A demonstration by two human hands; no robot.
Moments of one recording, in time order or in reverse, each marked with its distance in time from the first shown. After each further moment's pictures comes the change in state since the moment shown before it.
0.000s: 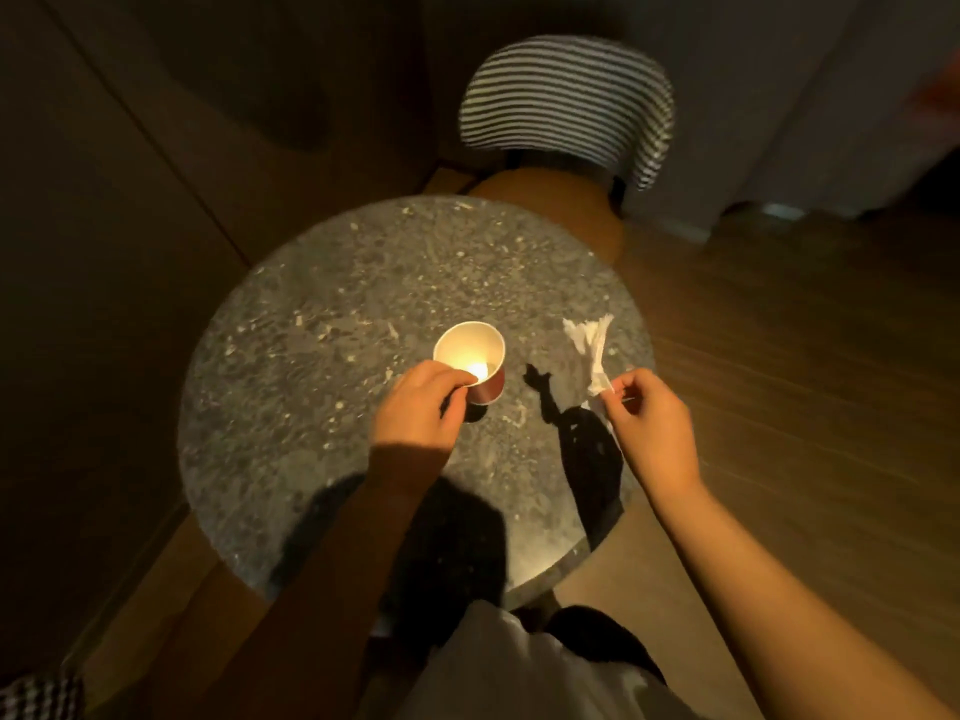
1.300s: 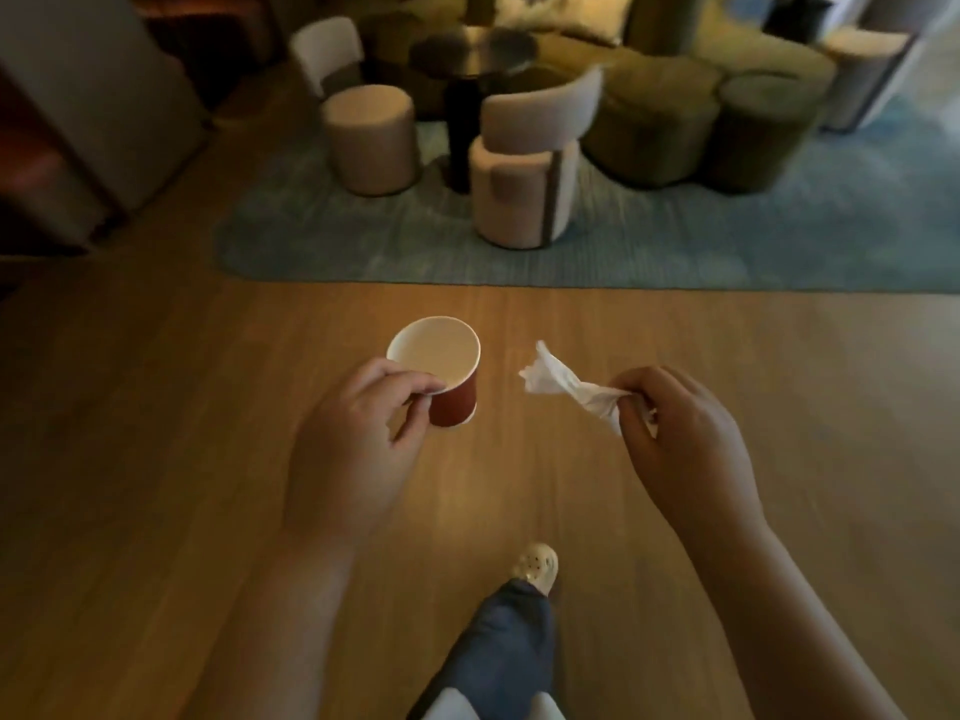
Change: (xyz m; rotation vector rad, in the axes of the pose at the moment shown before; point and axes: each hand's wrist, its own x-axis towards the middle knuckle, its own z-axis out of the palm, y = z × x) left_hand -0.540 0.491 0.031 -0.597 -0.894 1.564; right_hand -0.816 0.113 -0.253 -0.423 1.392 1.010
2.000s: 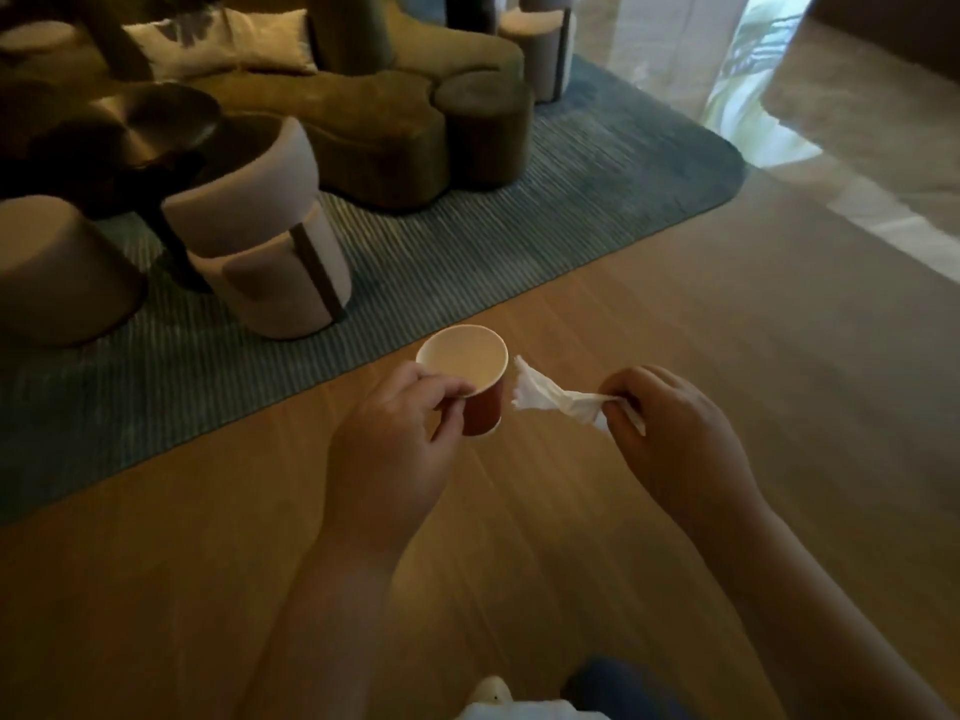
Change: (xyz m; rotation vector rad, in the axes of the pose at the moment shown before) left_hand 0.335 0.129 0.288 -0.233 -0.342 0.398; right_hand 0.235 0.235 -0.069 -0.259 0.149 0.382
